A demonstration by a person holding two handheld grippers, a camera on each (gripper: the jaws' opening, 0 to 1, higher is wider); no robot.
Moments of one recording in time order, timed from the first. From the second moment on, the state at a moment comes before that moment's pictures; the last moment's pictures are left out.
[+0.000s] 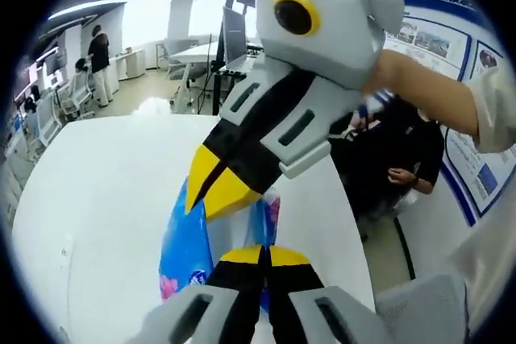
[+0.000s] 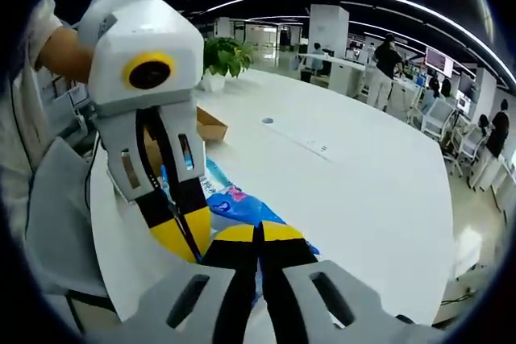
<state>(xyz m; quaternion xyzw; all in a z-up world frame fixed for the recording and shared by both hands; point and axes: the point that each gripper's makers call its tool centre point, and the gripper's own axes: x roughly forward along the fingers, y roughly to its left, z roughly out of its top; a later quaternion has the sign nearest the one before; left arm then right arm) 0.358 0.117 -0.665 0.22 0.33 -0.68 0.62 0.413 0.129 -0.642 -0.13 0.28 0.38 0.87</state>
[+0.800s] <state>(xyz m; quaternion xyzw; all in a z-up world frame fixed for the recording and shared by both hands) 0.372 0.114 -0.729 0.20 0.38 -0.66 0.62 0.437 0.119 -0.725 -0.12 0.34 0.36 0.86</state>
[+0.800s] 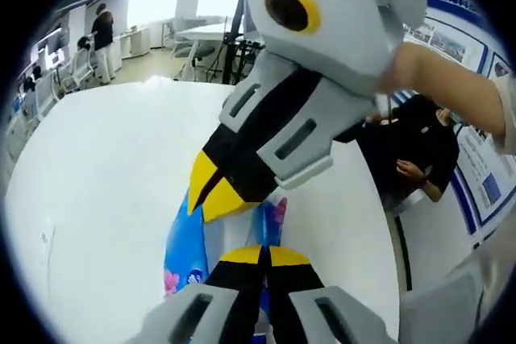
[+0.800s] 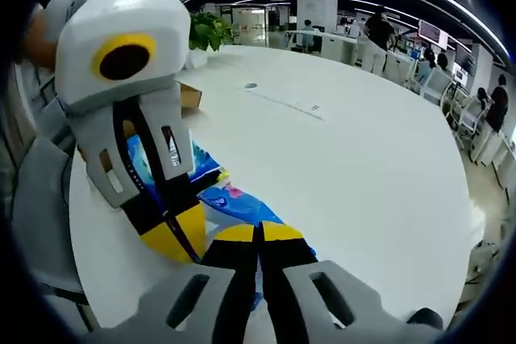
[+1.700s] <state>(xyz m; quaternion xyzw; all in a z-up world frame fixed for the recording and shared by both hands) 0.391 0.104 -0.723 0.20 0.37 -0.65 0.63 0.456 0.118 -0.730 -0.14 0.34 0.34 0.86</state>
